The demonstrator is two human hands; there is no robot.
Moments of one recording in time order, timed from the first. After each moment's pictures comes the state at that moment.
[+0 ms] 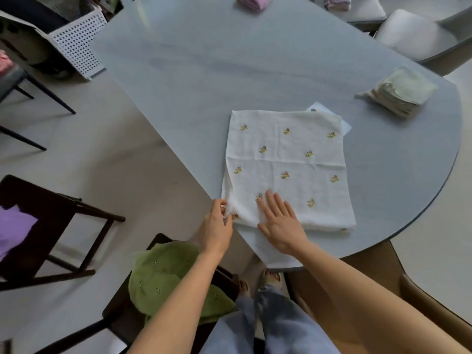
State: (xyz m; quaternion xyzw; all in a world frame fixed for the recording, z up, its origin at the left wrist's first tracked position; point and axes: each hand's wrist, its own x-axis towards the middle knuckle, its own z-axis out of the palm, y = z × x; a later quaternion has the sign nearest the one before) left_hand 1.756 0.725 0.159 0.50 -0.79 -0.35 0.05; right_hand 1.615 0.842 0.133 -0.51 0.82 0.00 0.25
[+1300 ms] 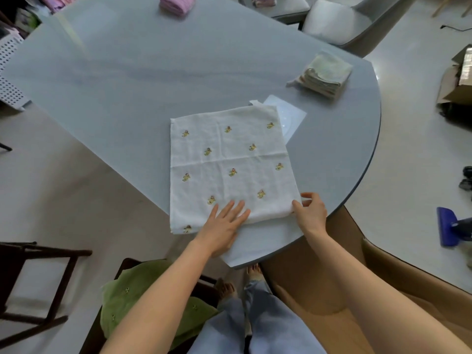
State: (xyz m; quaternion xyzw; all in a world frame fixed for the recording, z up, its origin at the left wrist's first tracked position) left_hand 1.692 0.763 0.144 0.01 -0.96 -0.11 -0.24; right_hand 1.545 0.947 0.156 0.06 0.88 -0.41 0.22
